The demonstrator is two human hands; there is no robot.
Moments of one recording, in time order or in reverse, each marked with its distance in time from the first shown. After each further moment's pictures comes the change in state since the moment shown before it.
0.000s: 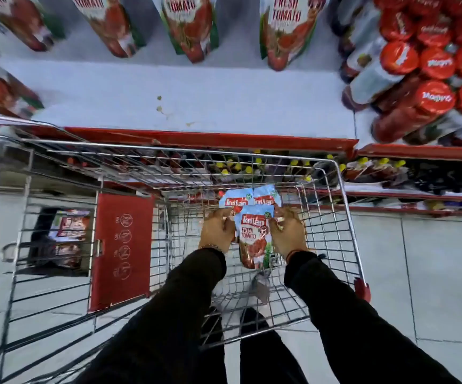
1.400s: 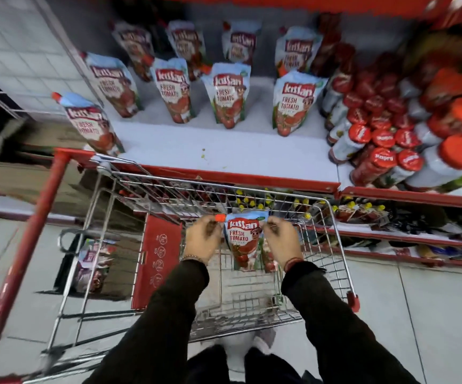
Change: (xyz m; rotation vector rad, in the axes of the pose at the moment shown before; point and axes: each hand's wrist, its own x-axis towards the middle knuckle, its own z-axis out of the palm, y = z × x) left_hand -0.079 0.023 -0.129 -0.210 0.273 0.190; right_hand -0.084 -0.130 -0.051 0.144 -0.006 -0.178
